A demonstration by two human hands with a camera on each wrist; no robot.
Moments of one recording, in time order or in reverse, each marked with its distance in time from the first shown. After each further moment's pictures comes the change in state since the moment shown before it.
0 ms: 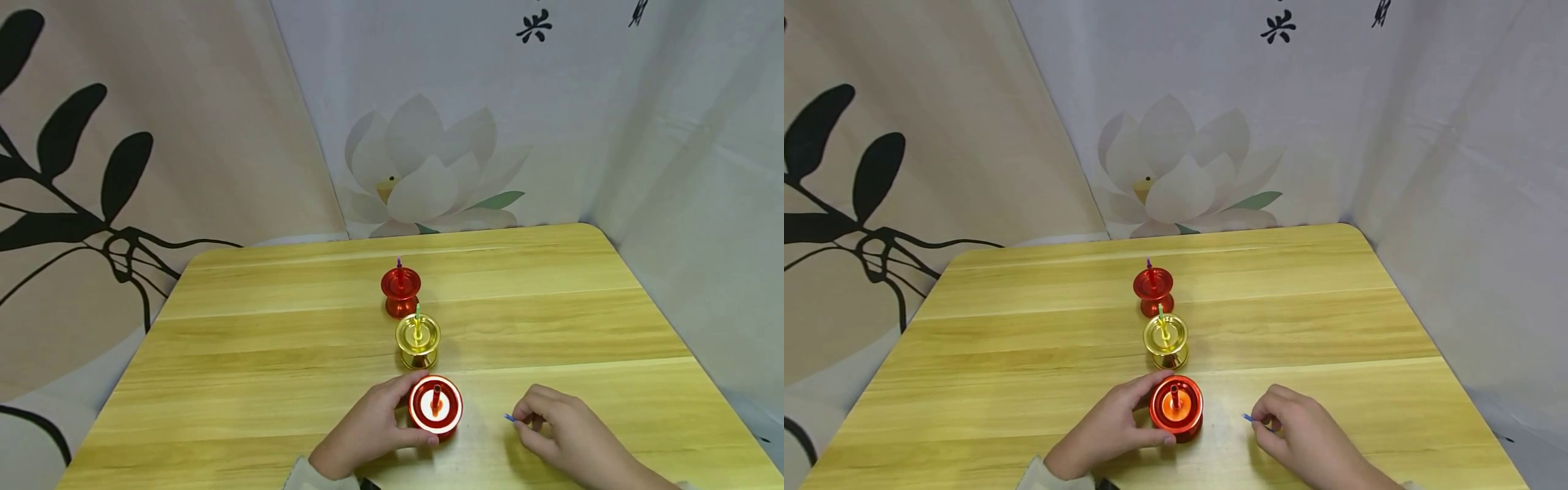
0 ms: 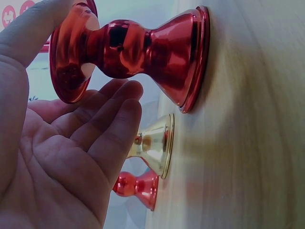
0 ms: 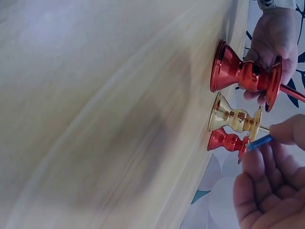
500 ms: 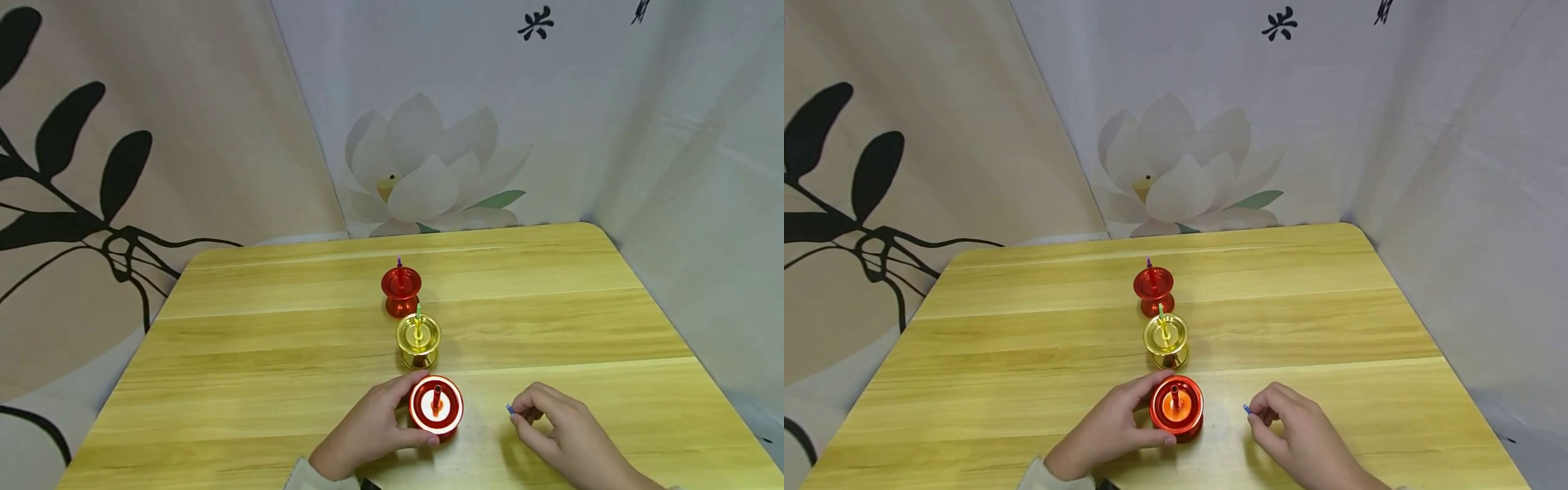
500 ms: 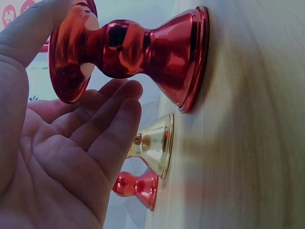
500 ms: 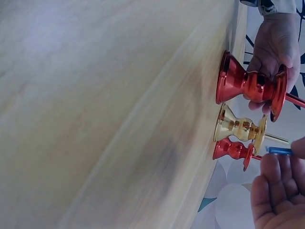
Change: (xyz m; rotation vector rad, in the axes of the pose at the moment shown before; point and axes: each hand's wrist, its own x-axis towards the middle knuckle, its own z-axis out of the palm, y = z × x) left_hand 0.000 -0.002 0.001 0.017 0.004 -0.007; right_hand -0.001 -0.002 0.008 0.098 0.120 0.005
